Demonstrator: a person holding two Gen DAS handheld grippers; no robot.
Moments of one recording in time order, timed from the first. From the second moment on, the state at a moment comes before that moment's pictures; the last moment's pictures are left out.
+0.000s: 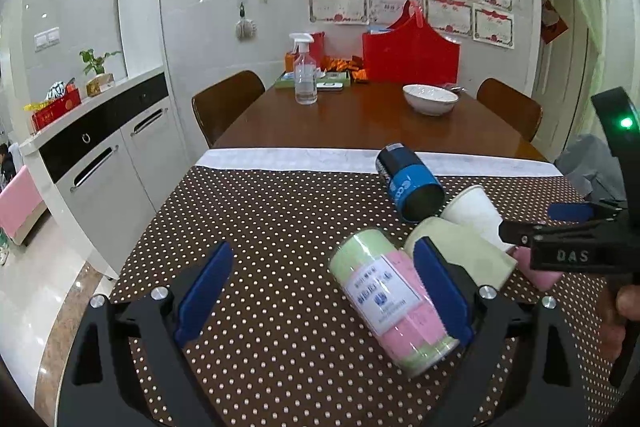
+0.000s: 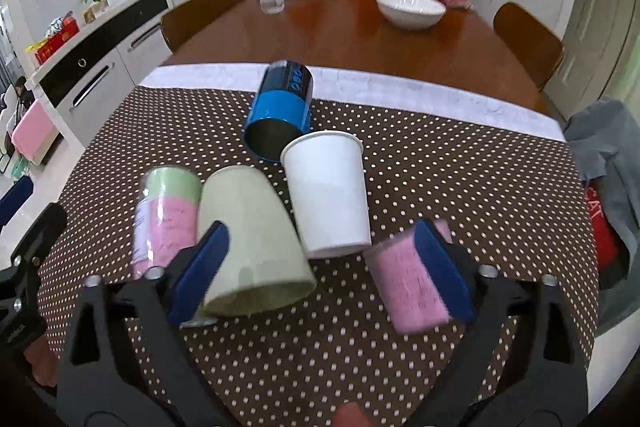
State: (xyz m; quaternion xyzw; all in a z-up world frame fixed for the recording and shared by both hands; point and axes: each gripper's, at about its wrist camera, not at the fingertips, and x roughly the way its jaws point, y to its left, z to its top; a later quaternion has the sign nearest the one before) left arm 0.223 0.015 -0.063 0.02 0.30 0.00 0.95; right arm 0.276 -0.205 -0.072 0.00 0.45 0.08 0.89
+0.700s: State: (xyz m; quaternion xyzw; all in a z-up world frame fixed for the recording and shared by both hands) left arm 0.277 0.021 -0.089 -0.01 0.34 0.00 0.94; right arm 0.352 -0.195 -0.118 -0.02 0.56 0.08 0.83
